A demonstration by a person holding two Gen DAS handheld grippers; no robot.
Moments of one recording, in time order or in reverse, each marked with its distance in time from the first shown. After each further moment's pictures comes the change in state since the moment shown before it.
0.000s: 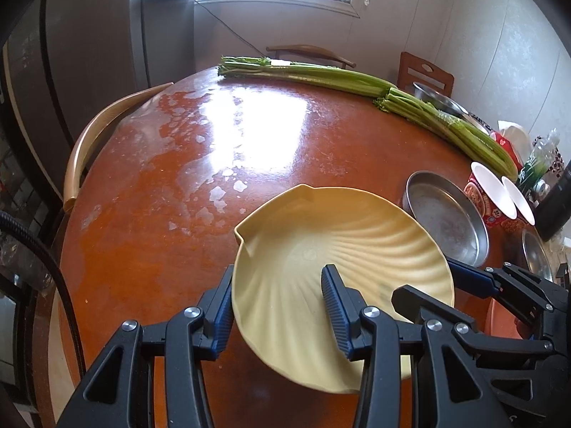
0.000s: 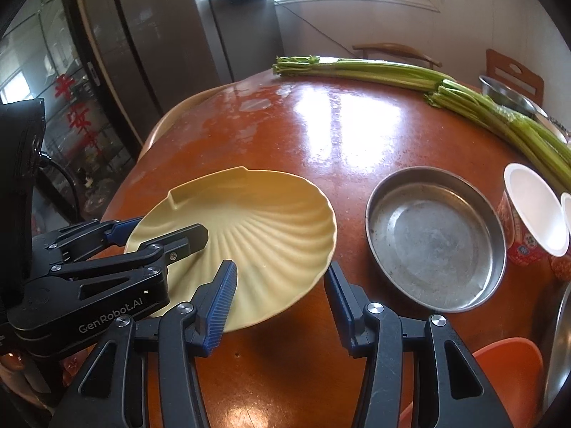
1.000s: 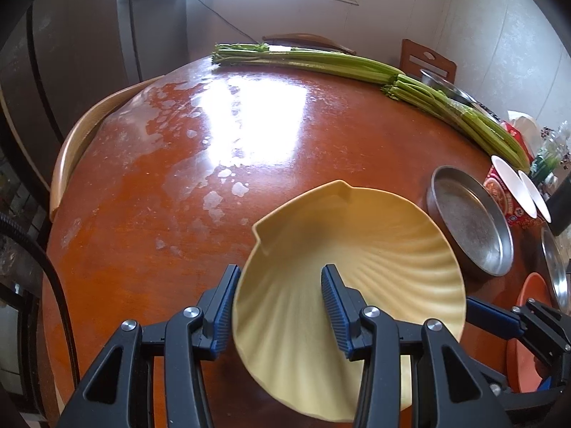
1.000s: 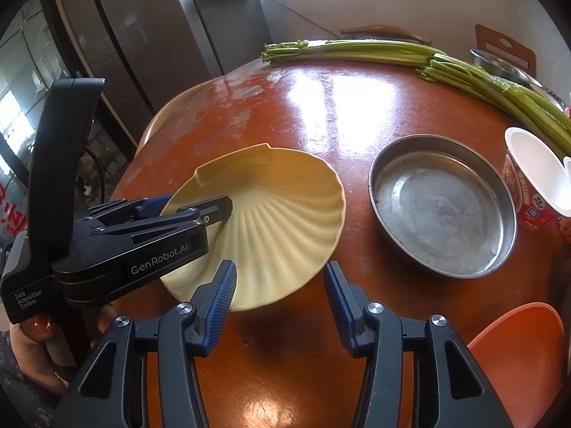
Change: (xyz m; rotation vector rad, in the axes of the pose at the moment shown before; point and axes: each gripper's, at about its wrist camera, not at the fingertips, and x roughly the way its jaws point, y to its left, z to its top) left arm 0.033 0.009 0.013 0.022 0.031 0.020; right arm -0.001 -0.004 -0.012 0.065 0.028 0.010
